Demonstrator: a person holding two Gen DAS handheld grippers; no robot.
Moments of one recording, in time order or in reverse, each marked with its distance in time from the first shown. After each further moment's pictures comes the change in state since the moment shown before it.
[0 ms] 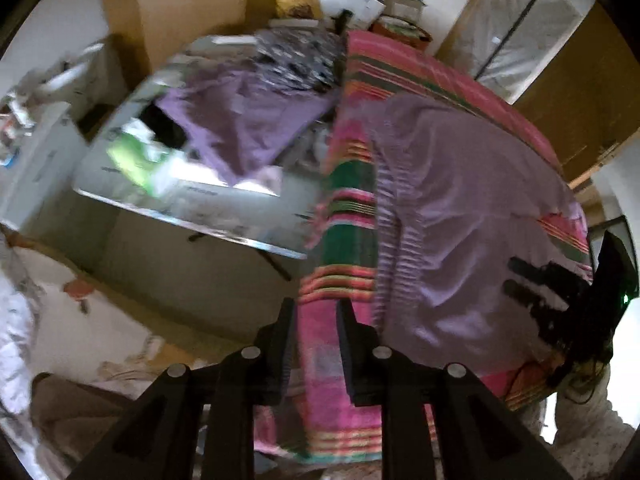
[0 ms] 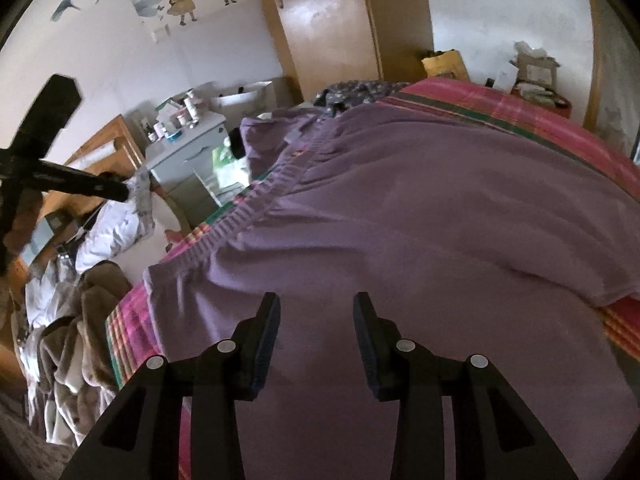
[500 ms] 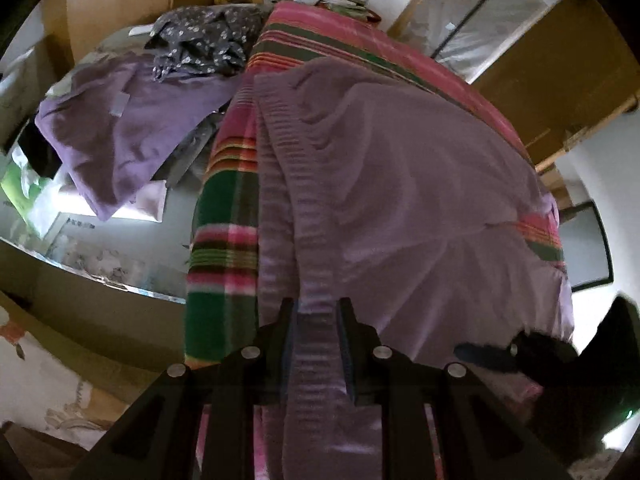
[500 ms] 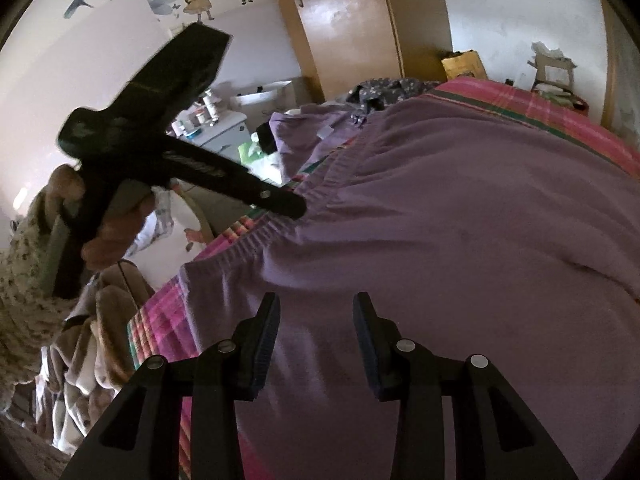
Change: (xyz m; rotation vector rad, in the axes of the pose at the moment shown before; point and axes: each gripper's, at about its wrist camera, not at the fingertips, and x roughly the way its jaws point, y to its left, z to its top) left arm 0.089 -0.058 0.046 0.055 0.031 -0.170; right arm 0.013 0.033 -0.007 0.000 -0.005 0.054
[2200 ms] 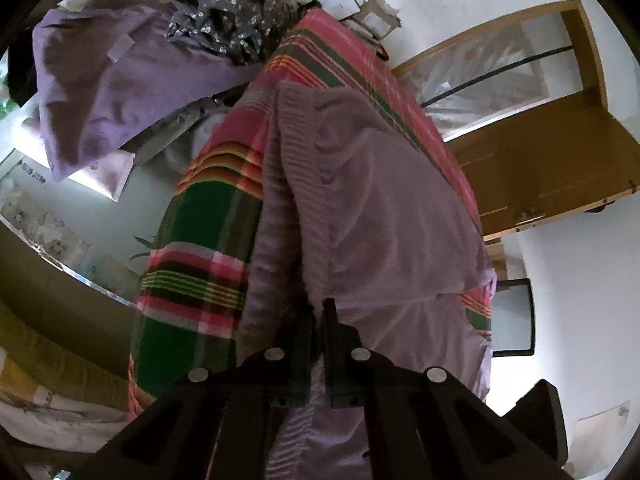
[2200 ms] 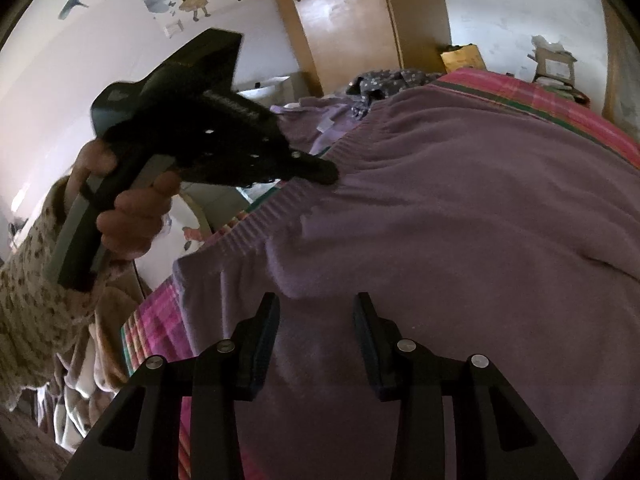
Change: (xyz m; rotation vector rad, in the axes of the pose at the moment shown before) left arm 0.011 0.058 0.010 -0.251 -0.059 -0.305; right arm 0.016 0.003 0.006 0.015 0.011 -0.005
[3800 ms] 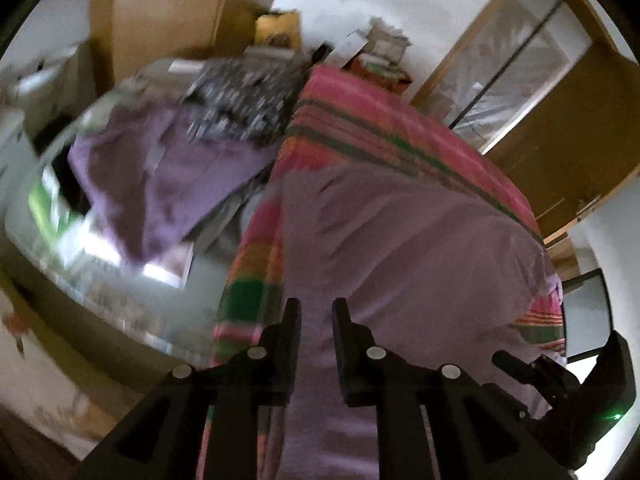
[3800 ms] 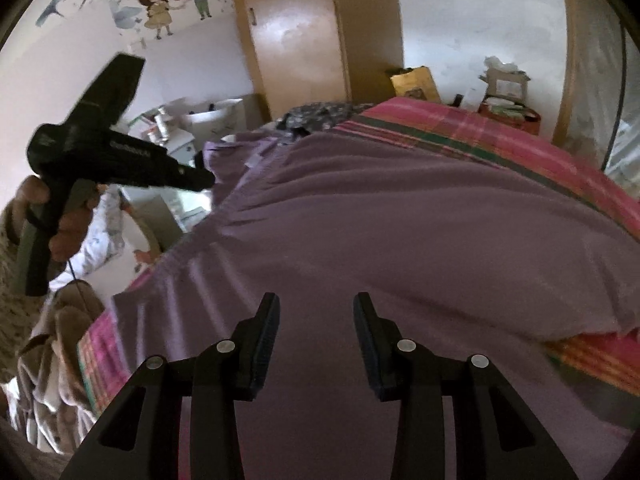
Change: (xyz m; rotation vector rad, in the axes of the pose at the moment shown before) left arm -0.029 -0.058 0.029 0.203 -0.165 0.326; right arm -0.050 -0.073 0.021 0.011 -0.059 -0.174
